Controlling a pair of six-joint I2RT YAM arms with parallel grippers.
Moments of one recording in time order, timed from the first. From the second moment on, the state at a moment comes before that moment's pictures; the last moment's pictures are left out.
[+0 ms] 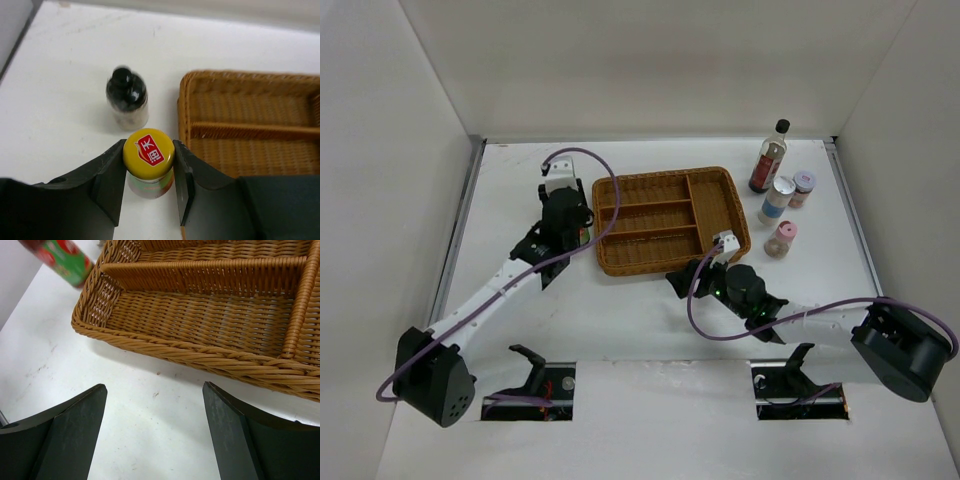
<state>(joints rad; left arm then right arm) -0.51 1.15 0.83 -0.03 -0.62 -0.26 0.84 1.24 0.29 0.72 0.16 0.52</state>
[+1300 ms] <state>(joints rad) -0.50 1.82 1.28 0.28 -0.47 -0.25 0.83 1.24 0.29 0.72 0.16 0.52</state>
